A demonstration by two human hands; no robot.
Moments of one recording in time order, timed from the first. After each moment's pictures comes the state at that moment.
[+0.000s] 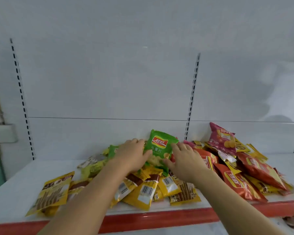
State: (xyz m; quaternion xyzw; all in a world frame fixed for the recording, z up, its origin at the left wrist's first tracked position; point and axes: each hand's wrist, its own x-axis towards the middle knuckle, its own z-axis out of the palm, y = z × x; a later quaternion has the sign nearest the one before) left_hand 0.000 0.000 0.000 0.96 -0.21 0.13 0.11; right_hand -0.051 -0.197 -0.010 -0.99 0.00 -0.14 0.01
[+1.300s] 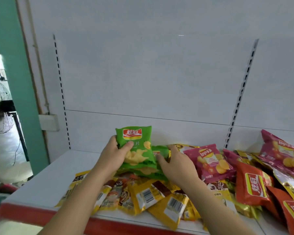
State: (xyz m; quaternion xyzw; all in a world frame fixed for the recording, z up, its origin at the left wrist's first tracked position) left_hand 0.003 0.109 -0.013 0.79 0.02 0.15 0.59; right_hand 0.017 -0.101 -0.034 -0.95 -0.06 -0.16 0.26
